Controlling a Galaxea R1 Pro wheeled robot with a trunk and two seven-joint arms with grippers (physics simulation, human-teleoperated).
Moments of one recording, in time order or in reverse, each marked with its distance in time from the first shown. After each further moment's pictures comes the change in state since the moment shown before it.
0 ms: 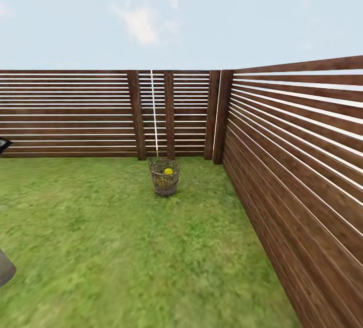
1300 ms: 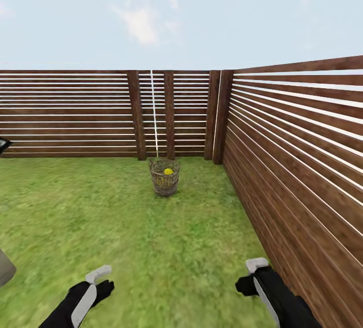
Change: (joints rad) left arm -0.532 0.131 0.035 -0.531 0.497 0.437 0.287; right arm -0.408 -0.019 0.106 -0.862 -0.001 0.775 0.007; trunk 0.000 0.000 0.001
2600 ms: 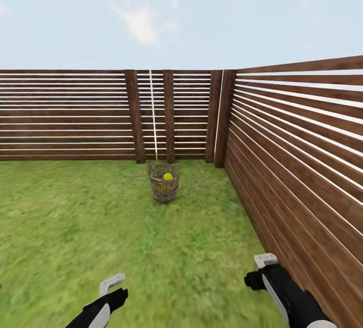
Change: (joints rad) left arm -0.034 -0.080 -0.017 0.253 -0.113 -0.313 -0.135; right arm -0.043 -0.060 0.006 0.075 -0.013 -0.084 0.003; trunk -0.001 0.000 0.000
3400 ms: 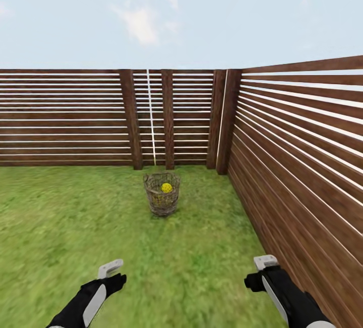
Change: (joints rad) left arm 0.000 0.034 0.003 -0.190 -0.005 0.205 -0.003; right arm 0.000 0.005 -0.004 0.022 0.001 -0.015 -0.007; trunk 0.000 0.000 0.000
